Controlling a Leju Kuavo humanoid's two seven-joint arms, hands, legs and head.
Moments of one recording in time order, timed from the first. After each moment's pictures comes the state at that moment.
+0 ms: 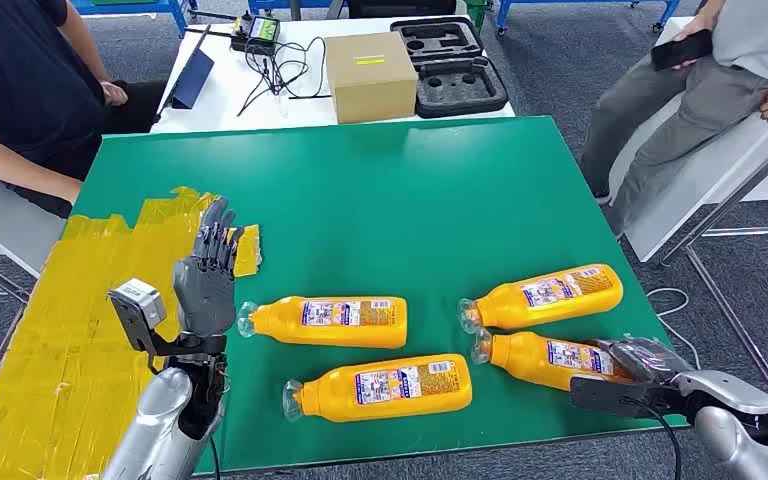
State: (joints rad) left arm -0.13 -0.08 -0.08 -1.46 0.18 -0.03 -0.50; right arm -0.20 -0.69 0.41 -1.27 0.75 0.42 -0.20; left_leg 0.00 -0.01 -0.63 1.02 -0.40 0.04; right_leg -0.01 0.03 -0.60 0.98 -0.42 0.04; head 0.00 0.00
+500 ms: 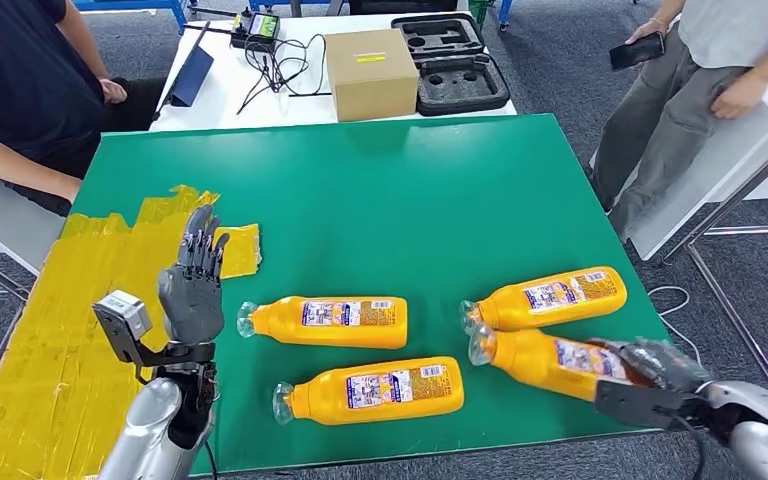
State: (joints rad) left arm -0.08 -0.07 -0.05 -1.50 0.18 -0.02 -0.51; right arm -0.04 -0.75 0.20 -1.52 0.52 0.43 -0.29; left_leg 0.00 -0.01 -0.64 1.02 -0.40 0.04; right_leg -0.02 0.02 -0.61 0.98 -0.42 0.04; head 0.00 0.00
